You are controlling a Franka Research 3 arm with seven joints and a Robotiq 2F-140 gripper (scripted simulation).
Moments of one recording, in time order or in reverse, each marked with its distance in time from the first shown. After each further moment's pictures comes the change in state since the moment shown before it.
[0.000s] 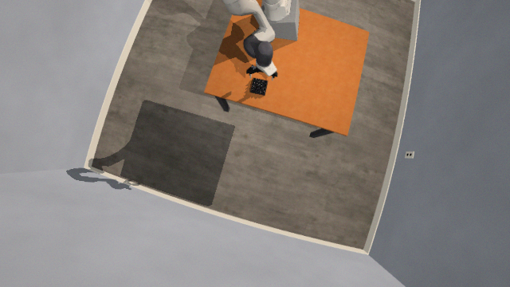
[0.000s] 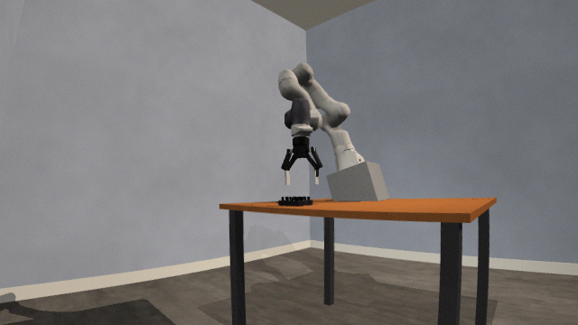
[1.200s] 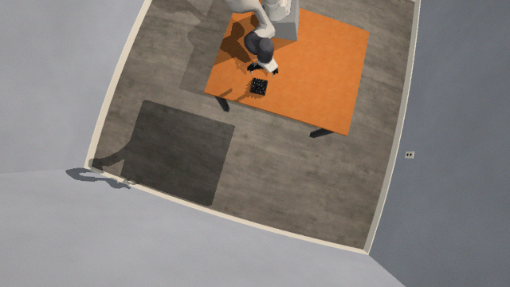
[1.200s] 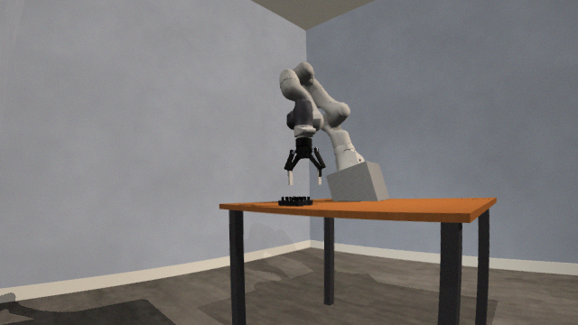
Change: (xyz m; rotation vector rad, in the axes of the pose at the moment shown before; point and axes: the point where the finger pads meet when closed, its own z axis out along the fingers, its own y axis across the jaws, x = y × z) arm -0.023 -0.003 0.001 -0.001 -0.007 -0.016
